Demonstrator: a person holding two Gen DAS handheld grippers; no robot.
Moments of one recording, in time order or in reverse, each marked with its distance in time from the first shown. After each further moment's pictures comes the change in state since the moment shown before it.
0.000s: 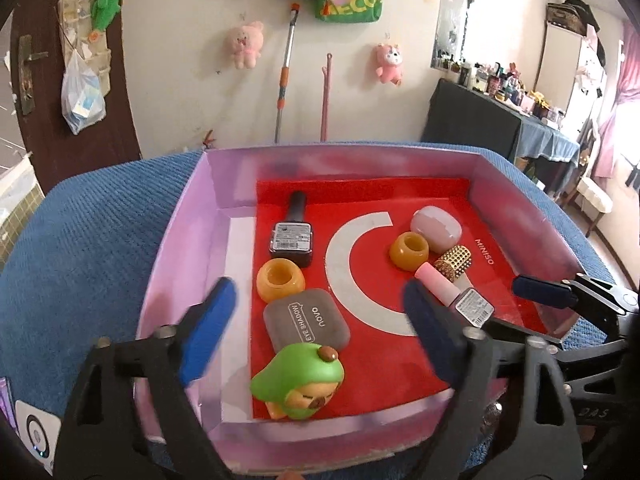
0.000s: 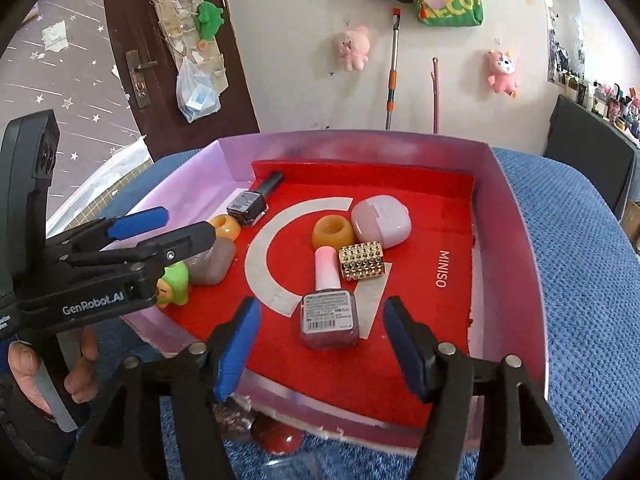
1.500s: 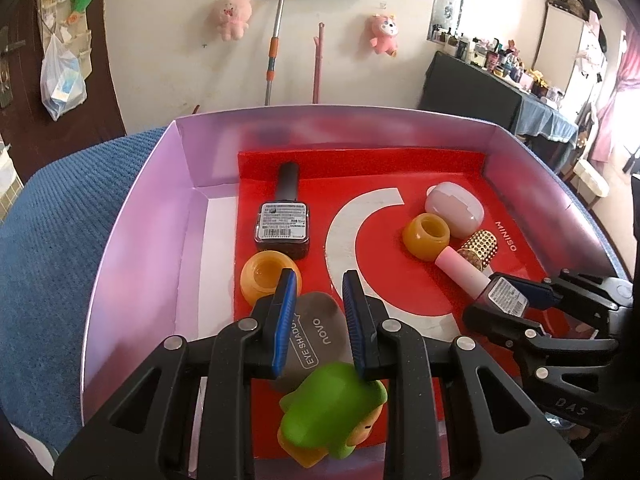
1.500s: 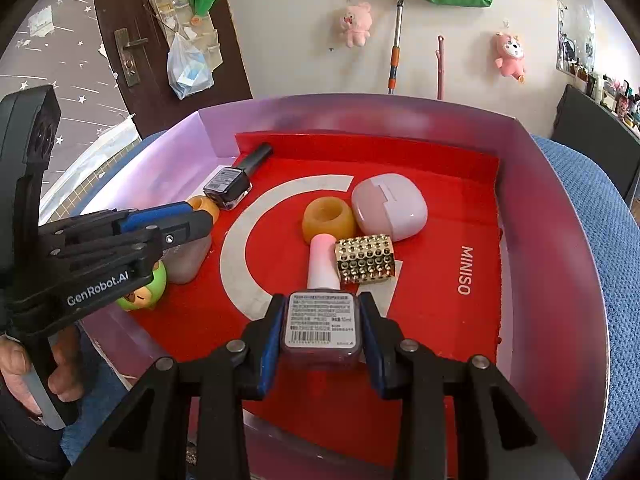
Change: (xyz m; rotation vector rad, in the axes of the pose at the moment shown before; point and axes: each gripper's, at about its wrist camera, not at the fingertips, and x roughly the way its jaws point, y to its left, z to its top) left arm 0.048 0.001 0.002 0.024 0.114 -0.034; right arm 0.051 -0.005 0.006 -0.012 0.098 -0.015
